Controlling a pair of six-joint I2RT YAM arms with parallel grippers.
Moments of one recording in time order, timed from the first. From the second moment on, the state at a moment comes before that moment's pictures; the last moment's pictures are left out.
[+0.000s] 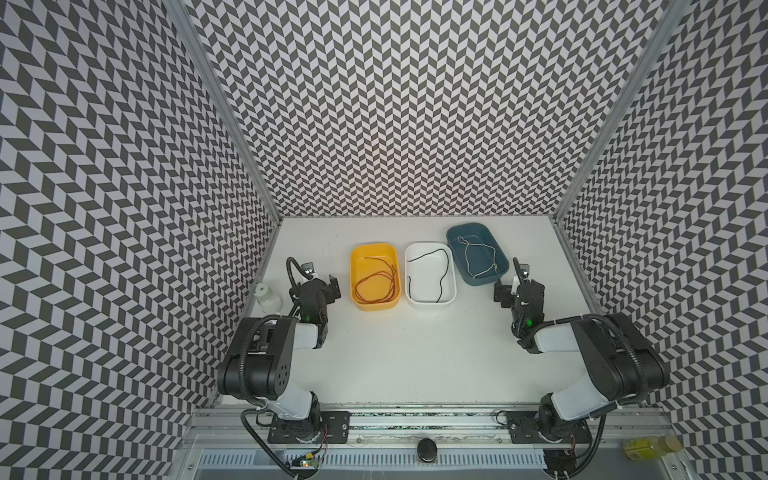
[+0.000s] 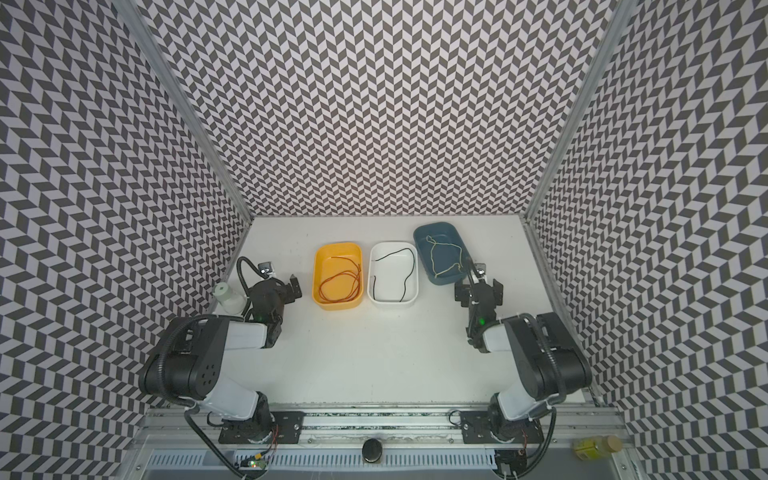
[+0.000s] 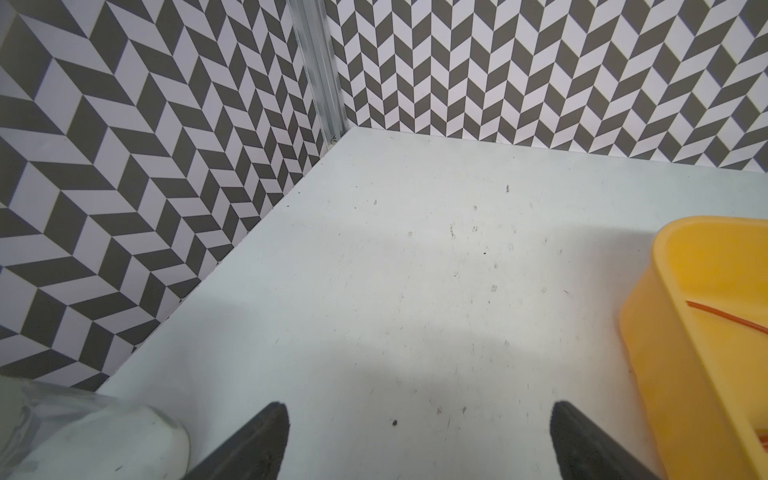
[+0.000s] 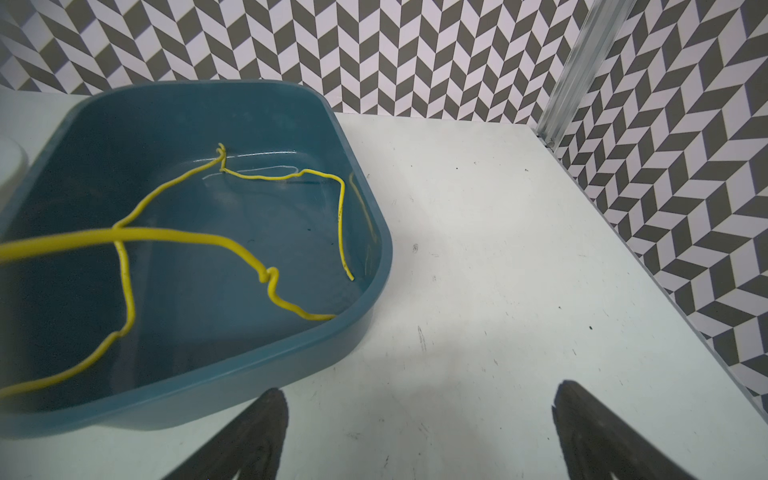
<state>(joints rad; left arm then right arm) -0.01 1.57 0.41 0.86 -0.23 -0.05 0.12 1.58 0.37 0.94 0.37 0.03</state>
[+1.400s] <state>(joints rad) 0.00 1.57 0.41 0.86 -0.22 -0.05 0.12 1.58 0.37 0.94 0.37 0.03</state>
